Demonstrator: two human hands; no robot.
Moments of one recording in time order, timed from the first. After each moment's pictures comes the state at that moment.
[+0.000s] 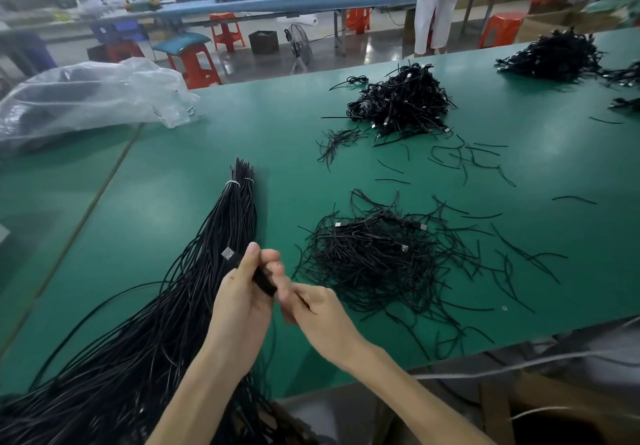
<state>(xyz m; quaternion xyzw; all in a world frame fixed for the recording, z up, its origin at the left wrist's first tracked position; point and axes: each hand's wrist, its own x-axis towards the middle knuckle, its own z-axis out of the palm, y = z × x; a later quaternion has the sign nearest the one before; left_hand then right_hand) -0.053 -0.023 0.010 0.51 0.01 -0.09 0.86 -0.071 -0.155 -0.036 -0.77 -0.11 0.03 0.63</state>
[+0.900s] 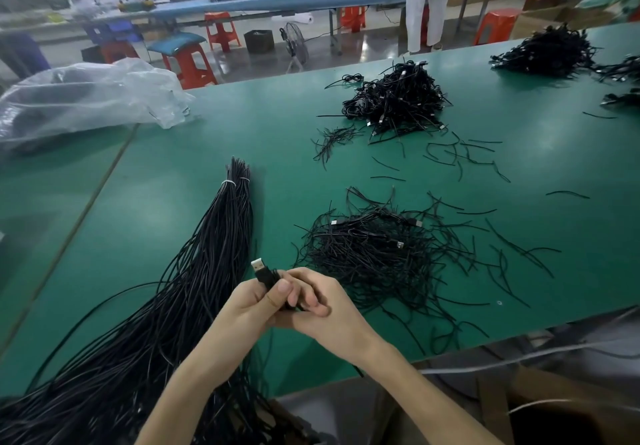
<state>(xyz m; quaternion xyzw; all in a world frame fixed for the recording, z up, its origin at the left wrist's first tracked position) -0.069 -0.014 0.017 0.61 -0.17 -0.22 0.74 -0.081 -0.175 -0.015 -0.69 -0.10 0.07 0.72</state>
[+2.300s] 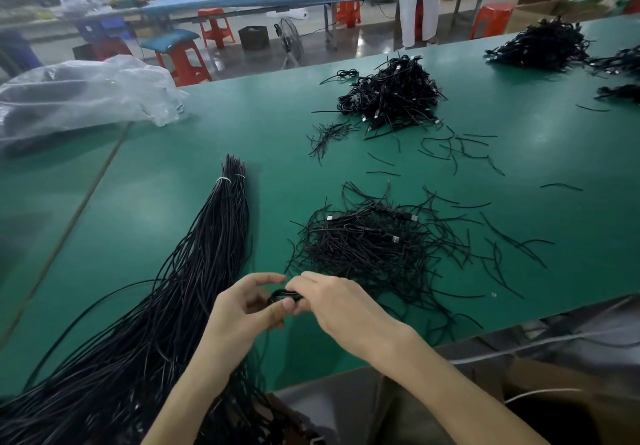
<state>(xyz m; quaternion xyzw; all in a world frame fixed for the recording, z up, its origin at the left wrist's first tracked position) -0.075 -0.002 -0.008 0.79 -0.04 -0.10 0.60 -0.083 -0.197 -0.003 -0.93 -0.24 -0.02 0.28</state>
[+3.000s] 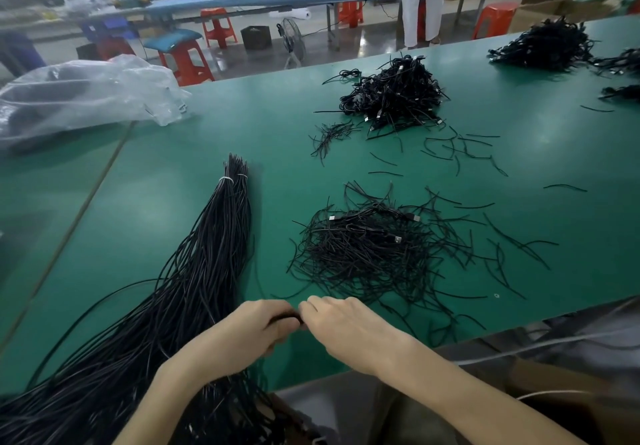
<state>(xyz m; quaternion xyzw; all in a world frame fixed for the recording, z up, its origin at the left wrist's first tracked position) -0.058 0.006 -0.005 0.89 -0.22 -0.27 0.28 -0.095 -0.198 -0.027 -0.94 -0.32 0.01 0.10</state>
